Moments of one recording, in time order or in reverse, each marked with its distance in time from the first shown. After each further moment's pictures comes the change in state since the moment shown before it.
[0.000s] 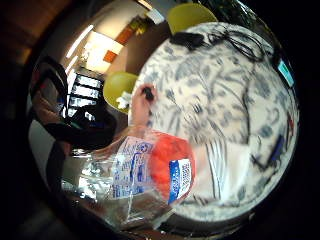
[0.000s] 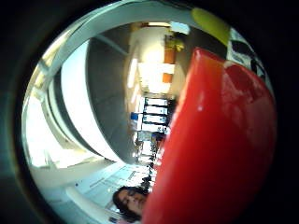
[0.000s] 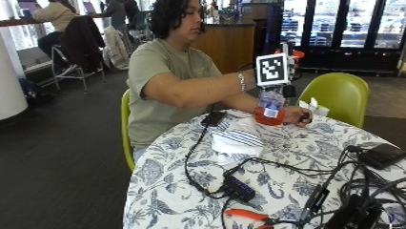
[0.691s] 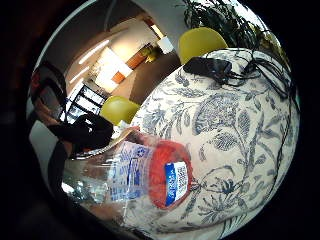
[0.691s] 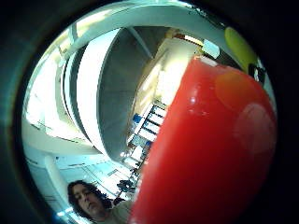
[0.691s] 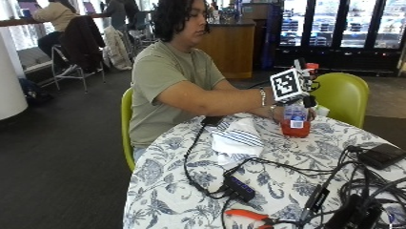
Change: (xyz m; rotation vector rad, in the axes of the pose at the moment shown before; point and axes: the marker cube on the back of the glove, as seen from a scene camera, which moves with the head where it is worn) arm 0.055 -0.048 0.085 0.172 0.094 -0.200
